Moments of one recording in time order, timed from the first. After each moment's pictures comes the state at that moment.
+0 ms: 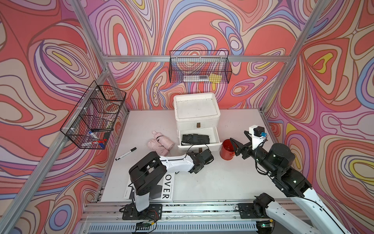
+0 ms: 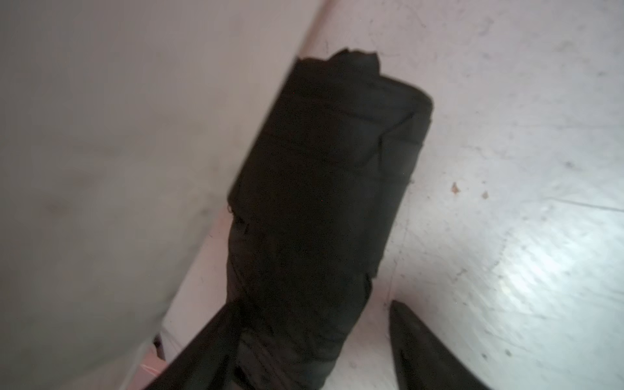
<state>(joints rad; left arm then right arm) -0.97 1.85 1.10 -0.48 -0.49 0.01 0.51 0.63 0.84 -0.33 0.03 0.02</state>
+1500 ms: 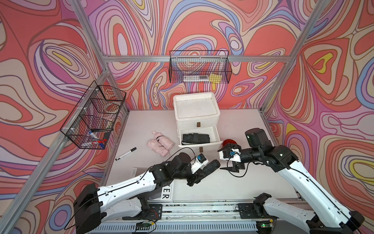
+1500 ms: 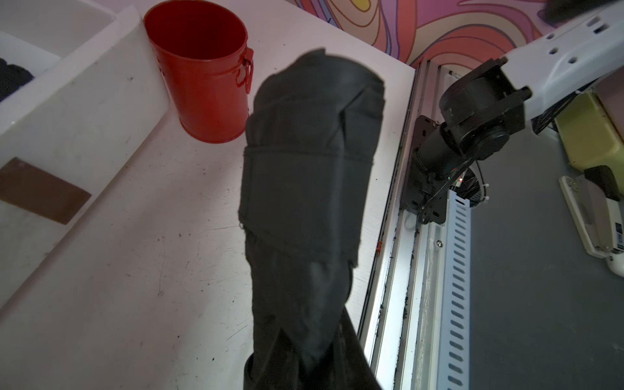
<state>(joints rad) -1.00 1.11 0.71 -0.21 0.30 -0.08 0.51 1.03 1.16 -0.98 -0.66 -1.01</state>
